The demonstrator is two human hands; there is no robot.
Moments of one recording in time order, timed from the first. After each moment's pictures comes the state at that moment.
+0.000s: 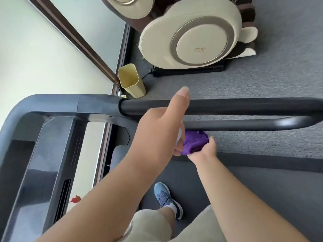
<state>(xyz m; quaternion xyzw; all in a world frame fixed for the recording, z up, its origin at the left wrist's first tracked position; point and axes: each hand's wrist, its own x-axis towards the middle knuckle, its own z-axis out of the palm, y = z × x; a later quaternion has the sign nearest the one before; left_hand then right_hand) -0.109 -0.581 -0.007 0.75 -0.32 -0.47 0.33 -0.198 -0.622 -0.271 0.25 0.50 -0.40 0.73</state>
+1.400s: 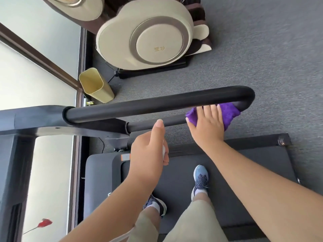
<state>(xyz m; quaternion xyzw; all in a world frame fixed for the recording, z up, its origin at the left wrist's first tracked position) -0.184 -0.563 -0.088 0.73 -0.32 -0.49 0.35 -0.347 -0.667 -0.253 -0.75 0.66 -0.06 0.06</state>
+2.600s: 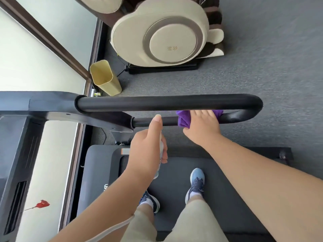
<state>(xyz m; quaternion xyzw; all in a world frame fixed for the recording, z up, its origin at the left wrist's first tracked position) -0.181 -0.563 -0.076 0.76 -0.24 -0.49 0.36 -0.323 -0.687 -0.224 -0.83 0.54 0.09 0.09</state>
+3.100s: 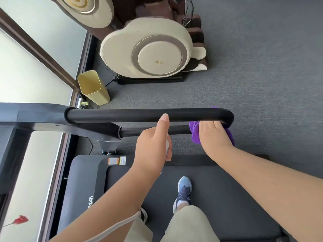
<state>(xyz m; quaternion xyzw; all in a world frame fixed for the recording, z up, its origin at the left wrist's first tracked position) -0.216 -0.590 -0.060 0.72 -0.28 -0.51 0.38 -0.404 -0.691 -0.194 -0.82 0.44 0.32 -0.15</state>
